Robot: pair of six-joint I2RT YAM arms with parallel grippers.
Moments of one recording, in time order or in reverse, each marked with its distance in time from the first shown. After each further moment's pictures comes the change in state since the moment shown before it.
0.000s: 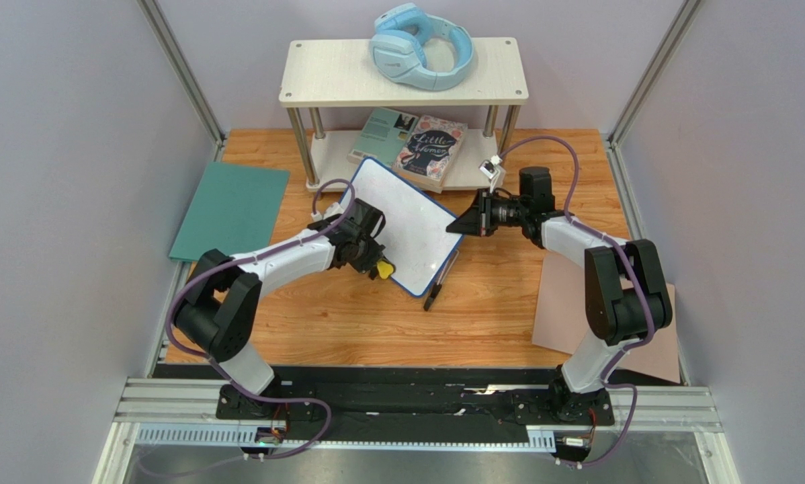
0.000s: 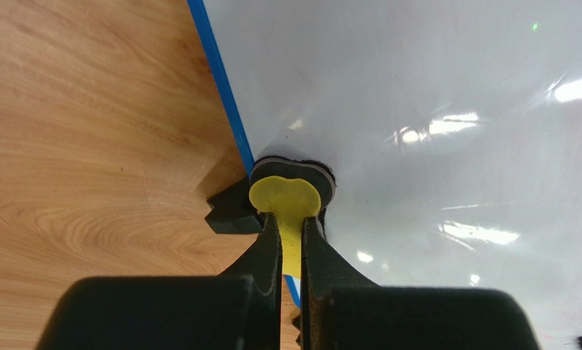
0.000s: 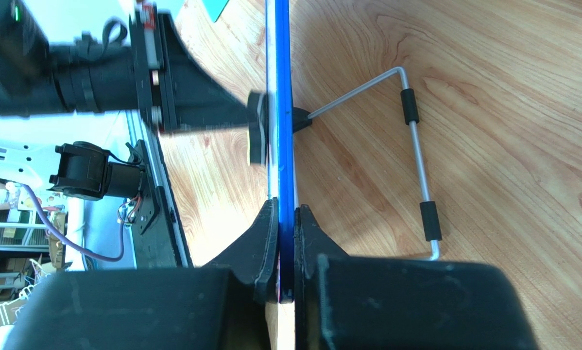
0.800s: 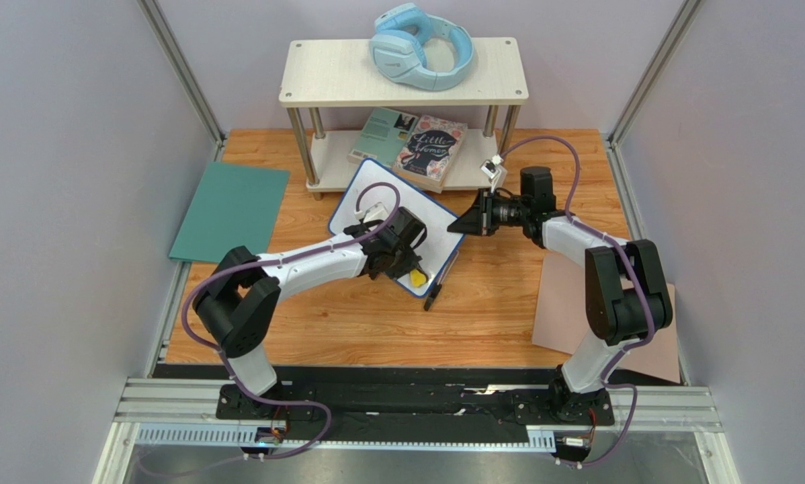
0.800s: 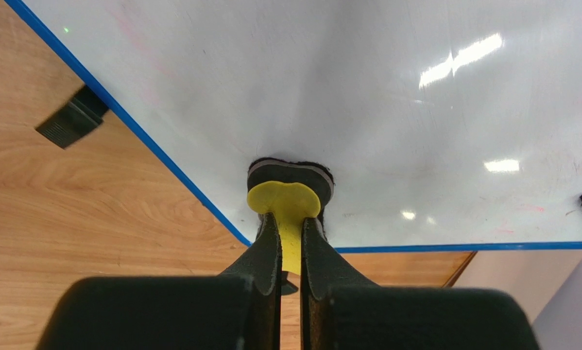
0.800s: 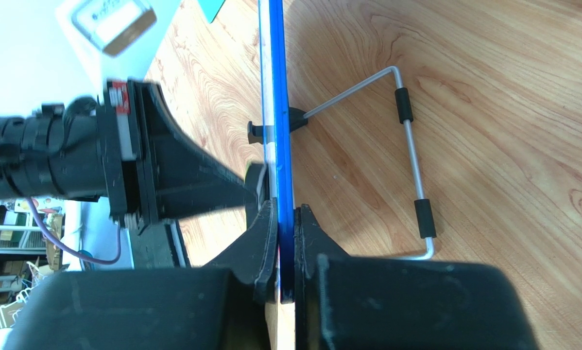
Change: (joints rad) left arm -0.209 0.087 0.152 -0.042 -0.038 0.035; right arm -0.004 -0.001 0.000 -0.003 0.005 -0.002
